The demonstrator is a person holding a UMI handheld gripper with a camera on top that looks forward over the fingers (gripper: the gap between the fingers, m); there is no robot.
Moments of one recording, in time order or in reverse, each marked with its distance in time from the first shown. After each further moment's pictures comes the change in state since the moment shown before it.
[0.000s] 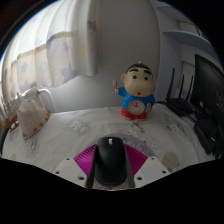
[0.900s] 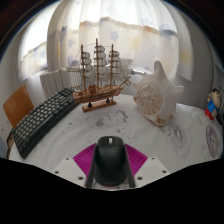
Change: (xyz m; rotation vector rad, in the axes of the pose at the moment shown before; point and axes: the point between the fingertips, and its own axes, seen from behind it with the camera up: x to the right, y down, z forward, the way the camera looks) arm -0.519 0.106 -0.083 -0.039 -0.285 -0.209
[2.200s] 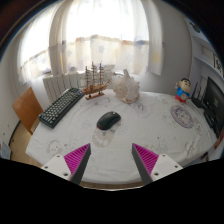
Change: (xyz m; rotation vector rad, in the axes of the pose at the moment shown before) arm 0.015 0.076 -0.271 -0.039 0.104 0.079
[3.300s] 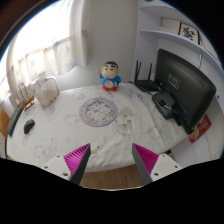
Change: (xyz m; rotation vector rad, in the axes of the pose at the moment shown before) arm 0.489 0.005 -0.077 -0.132 0.240 0.174
